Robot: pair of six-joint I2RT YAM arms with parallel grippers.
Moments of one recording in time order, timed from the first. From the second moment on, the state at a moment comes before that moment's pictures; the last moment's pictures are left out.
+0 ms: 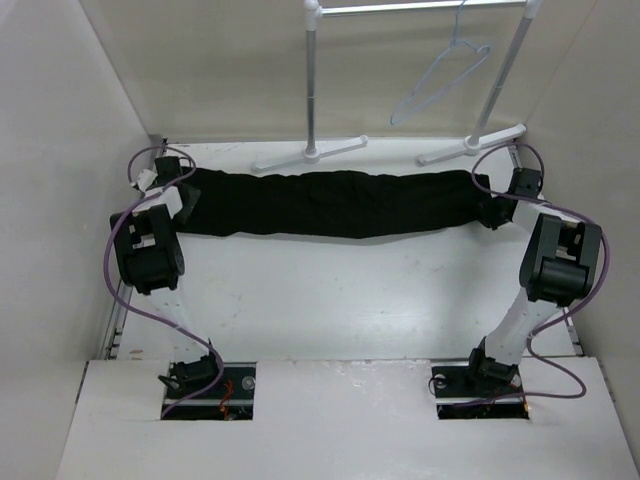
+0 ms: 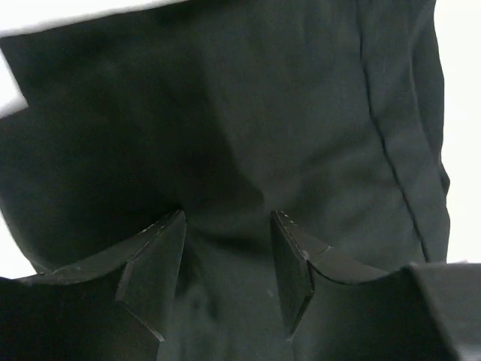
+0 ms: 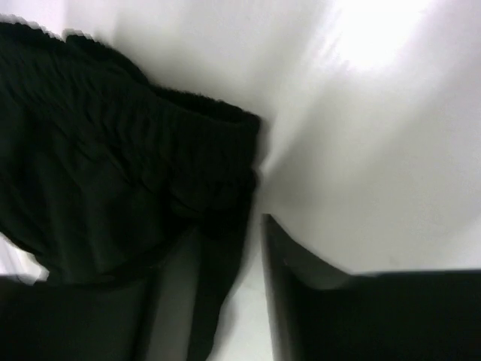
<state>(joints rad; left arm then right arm) 0.20 2.01 1.36 -0.28 -0.22 -0.90 -0.30 1.86 1.16 -0.22 -0.07 0.90</state>
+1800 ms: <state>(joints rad) -0.29 1.05 0.87 -0.62 -0.46 -0.93 -0.51 1.03 0.86 -0.41 0.10 0.95</state>
